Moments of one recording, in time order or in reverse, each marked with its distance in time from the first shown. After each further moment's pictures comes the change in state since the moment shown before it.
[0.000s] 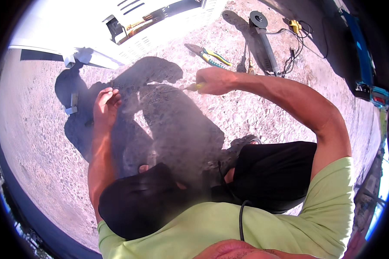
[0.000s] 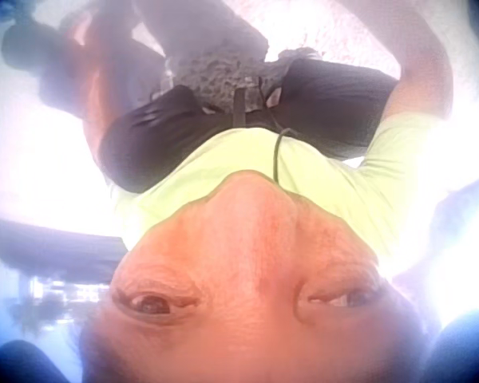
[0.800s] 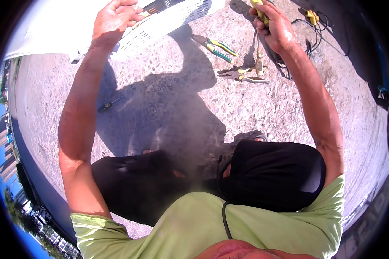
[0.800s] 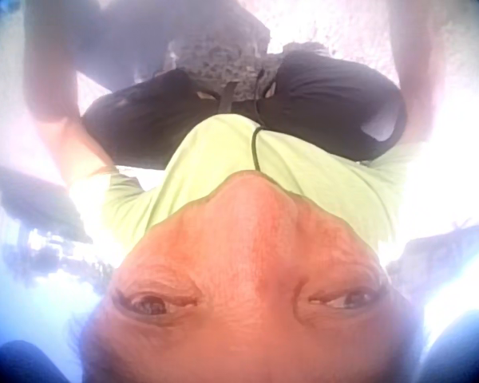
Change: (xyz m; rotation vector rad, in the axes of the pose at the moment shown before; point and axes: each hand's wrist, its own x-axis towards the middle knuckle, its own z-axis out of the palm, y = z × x) left_hand 0.009 0.154 0.255 0.719 -0.550 0.340; right_hand -0.096 0.048 -0.102 1.182 0.929 -0.052
